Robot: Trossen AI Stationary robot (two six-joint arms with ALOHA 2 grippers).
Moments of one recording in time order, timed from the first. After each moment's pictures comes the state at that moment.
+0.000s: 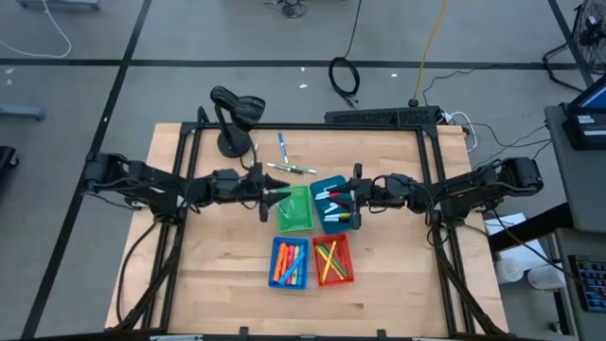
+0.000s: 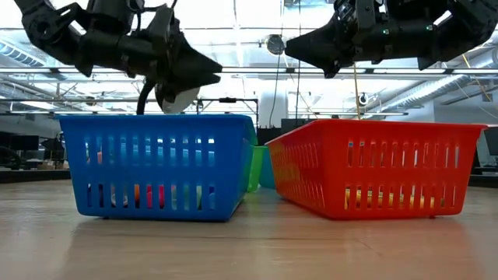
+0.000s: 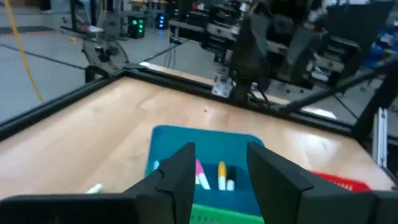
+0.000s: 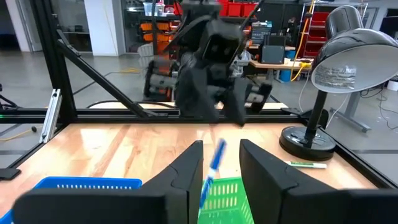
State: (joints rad) left arm 0.07 1.34 0.44 0.79 -0.05 -0.22; right arm 0.01 1.31 0.46 0.86 0.06 -0.01
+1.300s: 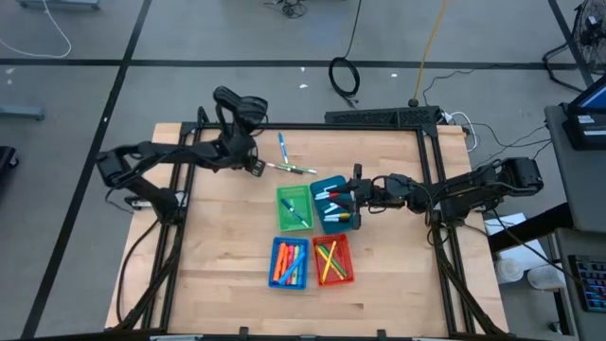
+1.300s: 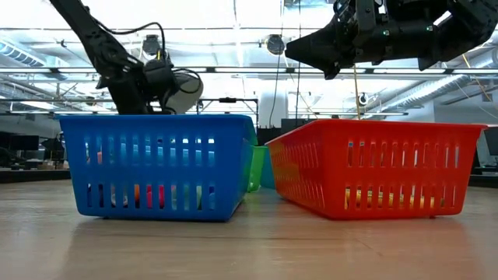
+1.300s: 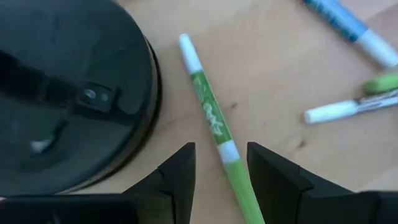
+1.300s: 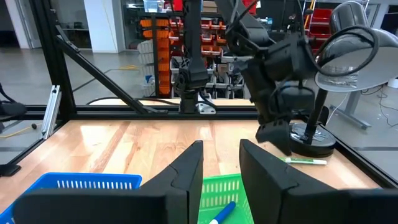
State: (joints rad) left arm 0.60 1.50 0.66 -0.20 -0.20 -0.43; right arm 0.01 1.31 0.46 0.84 0.06 -0.01
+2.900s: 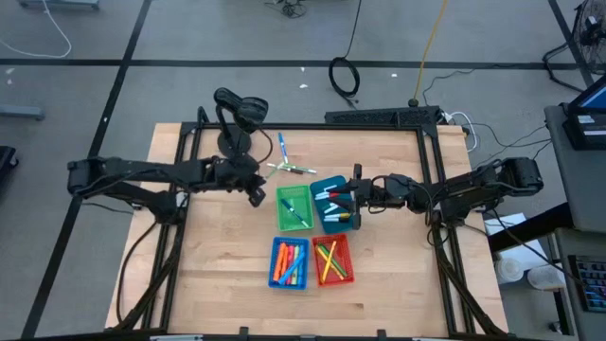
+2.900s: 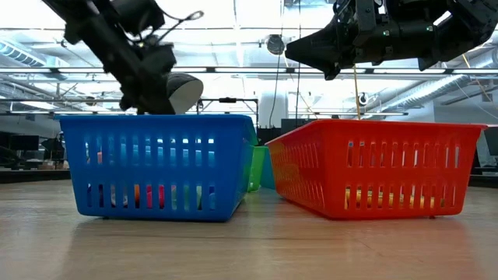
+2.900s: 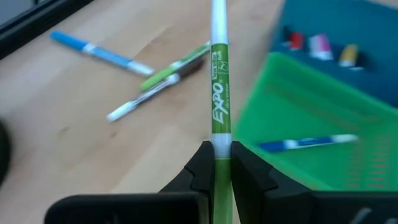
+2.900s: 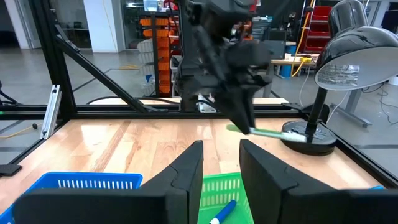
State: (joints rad) left arm 0.19 1.18 0.66 -0.27 -0.18 -0.39; right arm 0.01 1.31 0.46 0.84 0.06 0.00
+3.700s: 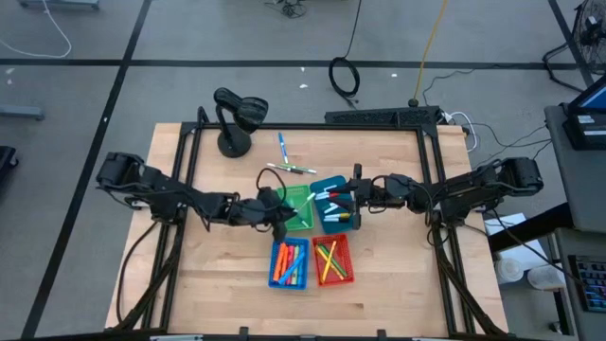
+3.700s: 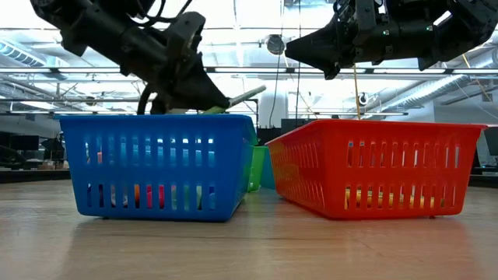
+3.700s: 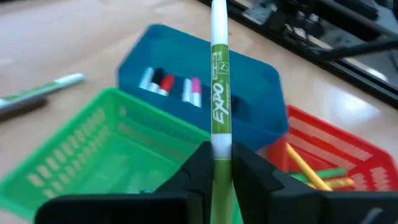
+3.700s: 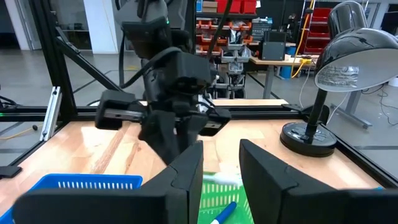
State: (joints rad) left arm -0.18 1.51 0.66 0.36 -0.36 -0.58; right arm 0.01 1.31 0.46 0.84 0.06 0.00
